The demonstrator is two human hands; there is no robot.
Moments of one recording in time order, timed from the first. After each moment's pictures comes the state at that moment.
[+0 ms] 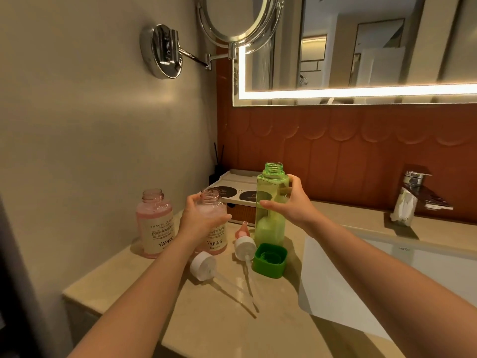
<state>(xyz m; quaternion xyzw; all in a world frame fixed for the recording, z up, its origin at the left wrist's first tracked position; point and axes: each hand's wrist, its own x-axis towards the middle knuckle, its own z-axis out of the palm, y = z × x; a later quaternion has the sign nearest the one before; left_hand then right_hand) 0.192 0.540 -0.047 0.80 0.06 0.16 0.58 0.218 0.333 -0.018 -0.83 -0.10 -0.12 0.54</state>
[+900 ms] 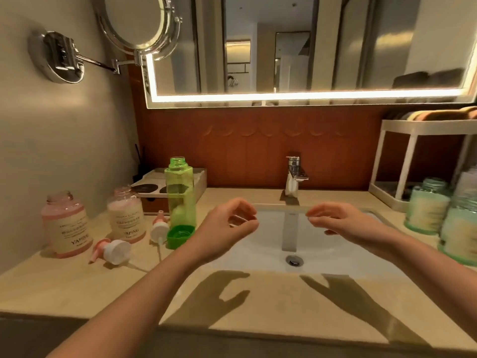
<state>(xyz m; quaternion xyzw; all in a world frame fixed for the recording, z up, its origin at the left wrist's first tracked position) 0.038 0.362 -0.012 0.82 -0.34 0.06 0.46 -0.003 0.110 -0.008 -0.90 -0.01 -0.07 0.42</state>
